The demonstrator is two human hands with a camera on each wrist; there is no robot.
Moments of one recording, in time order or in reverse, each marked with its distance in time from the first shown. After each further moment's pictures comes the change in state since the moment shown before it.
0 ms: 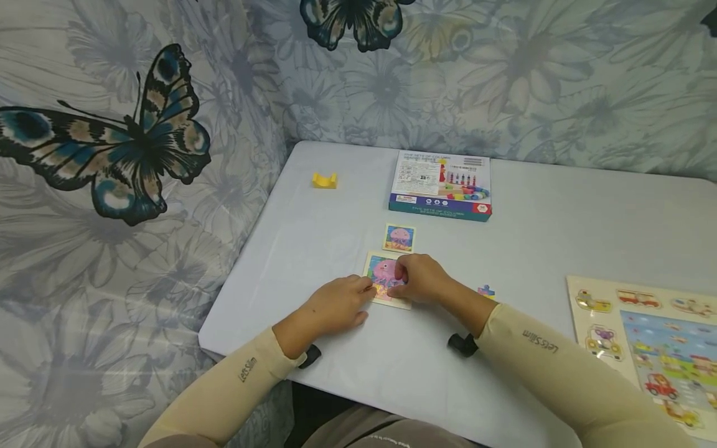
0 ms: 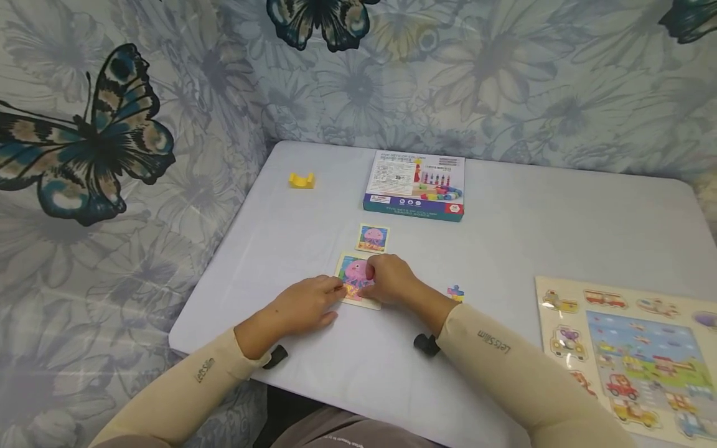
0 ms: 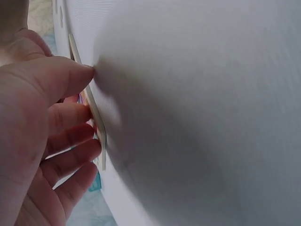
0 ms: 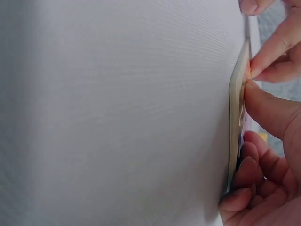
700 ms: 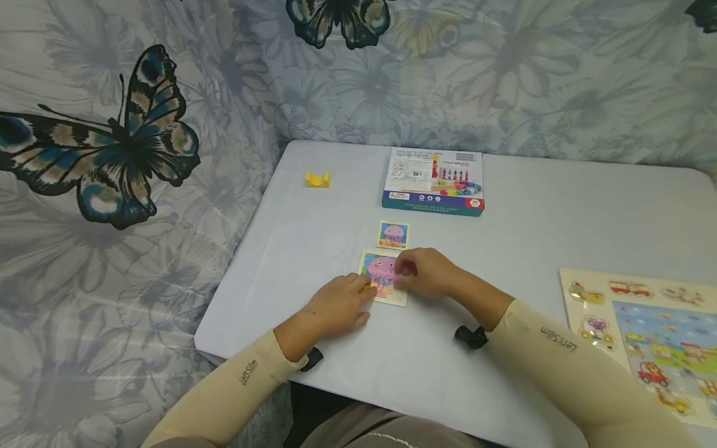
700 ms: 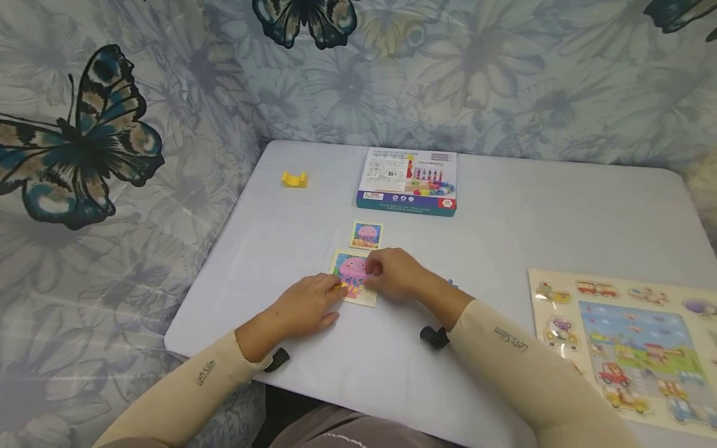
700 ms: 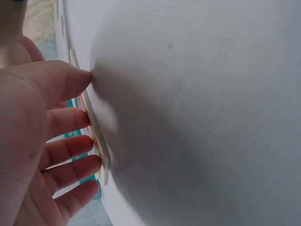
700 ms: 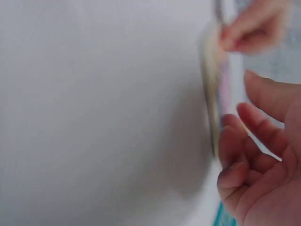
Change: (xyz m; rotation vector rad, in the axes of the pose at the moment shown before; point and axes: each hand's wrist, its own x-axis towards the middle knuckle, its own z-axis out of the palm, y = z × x) left_hand 0.006 0.012 0.001 0.000 -0.015 -0.035; right_hand -0.013 0.019 -0.018 0.044 -0.008 -0.057
